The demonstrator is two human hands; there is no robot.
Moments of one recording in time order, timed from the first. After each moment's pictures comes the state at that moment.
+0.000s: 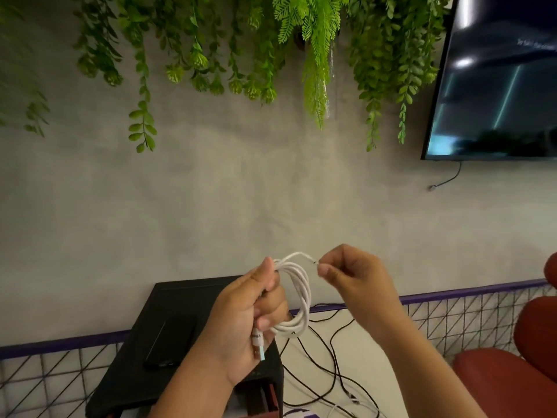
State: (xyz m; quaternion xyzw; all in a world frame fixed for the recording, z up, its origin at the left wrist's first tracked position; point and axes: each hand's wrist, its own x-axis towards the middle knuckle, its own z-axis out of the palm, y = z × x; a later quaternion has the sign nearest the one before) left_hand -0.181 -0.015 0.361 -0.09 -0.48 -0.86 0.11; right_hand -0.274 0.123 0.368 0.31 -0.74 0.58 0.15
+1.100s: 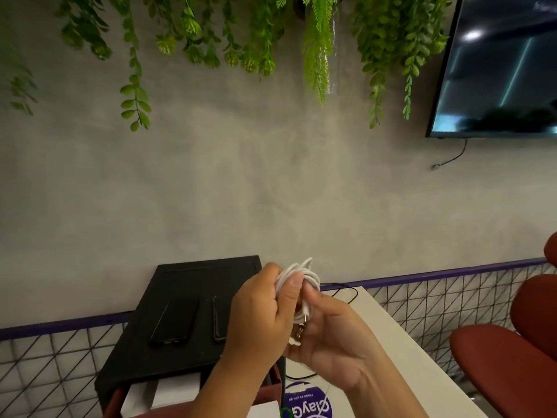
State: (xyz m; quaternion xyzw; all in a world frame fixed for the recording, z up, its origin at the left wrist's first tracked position) left_hand -0.209 -0.010 0.307 -0.09 -0.79 -0.35 0.50; right_hand -0.233 0.103 0.321 0.11 -0.38 0.83 -0.39
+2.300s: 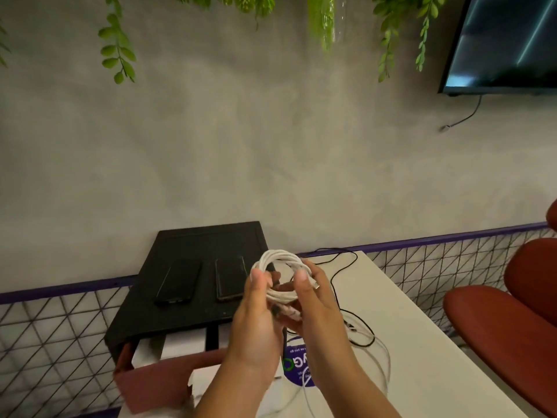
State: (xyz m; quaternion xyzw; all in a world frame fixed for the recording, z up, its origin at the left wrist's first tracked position) left_hand -0.195 0.003 0.256 0.08 -0.49 -0.85 0.19; right_hand -0.214 0.080 0.264 0.17 -0.57 0.79 -0.11
